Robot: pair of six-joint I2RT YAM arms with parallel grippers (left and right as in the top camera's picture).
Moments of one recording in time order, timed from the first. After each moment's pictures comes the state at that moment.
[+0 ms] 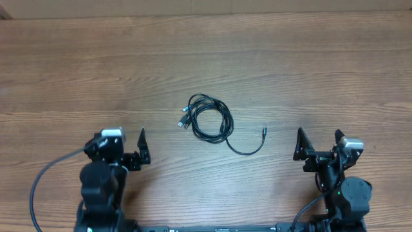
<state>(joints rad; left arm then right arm) -0.02 0.43 0.38 -0.32 -0.03 -0.04 0.02 0.11 0.19 -0.24 -0.01 0.19</state>
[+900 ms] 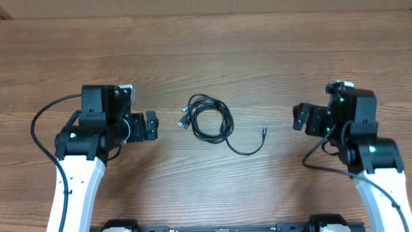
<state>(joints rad) -0.02 1.18 1.06 -0.94 0.19 -0.14 0.02 1.06 0.95 -0.78 -0.08 0.20</state>
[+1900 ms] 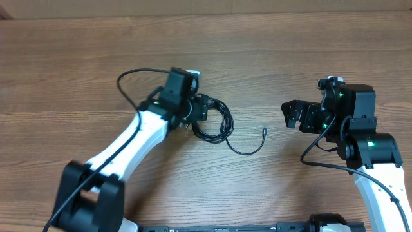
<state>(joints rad) -0.42 1.65 1.07 -0.39 0.06 -0.25 0.02 1.08 0.96 -0.74 -0.24 0.20</state>
